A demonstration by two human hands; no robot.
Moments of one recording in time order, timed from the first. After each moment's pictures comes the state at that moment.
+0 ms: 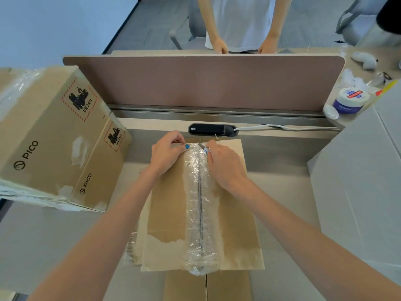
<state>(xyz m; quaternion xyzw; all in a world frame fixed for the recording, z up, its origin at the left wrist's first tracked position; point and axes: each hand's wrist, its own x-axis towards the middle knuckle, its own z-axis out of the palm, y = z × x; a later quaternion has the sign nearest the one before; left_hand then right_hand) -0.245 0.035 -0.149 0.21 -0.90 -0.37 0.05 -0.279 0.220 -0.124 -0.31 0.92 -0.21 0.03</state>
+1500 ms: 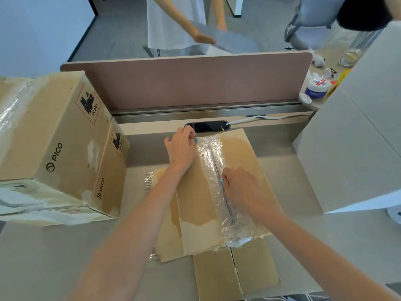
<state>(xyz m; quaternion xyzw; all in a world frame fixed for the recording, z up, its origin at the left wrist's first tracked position) -0.235 0.036 -0.167 0.13 -0.93 -0.29 0.16 -0.161 0.224 -0.106 -0.18 0.97 -0.12 0.11</state>
